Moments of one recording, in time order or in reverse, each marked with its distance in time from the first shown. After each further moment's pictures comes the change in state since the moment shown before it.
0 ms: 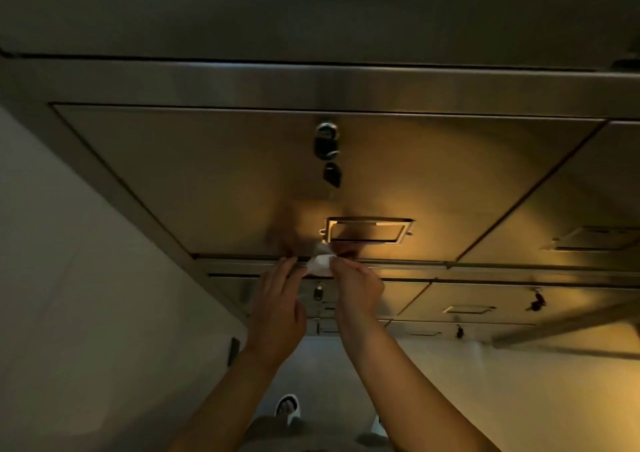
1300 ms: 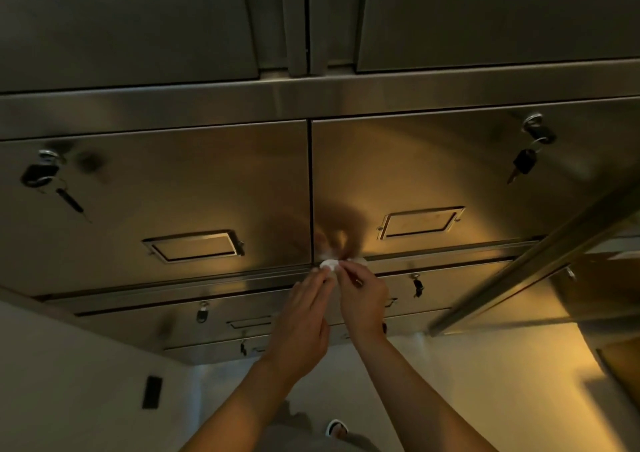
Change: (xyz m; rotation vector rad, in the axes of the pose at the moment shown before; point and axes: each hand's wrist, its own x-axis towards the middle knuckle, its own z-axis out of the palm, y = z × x) left_hand 0.029 0.221 0.153 -0.009 -0.242 0.282; right_hand 0.120 -0.091 -0.233 -0.372 -0.047 -0.719
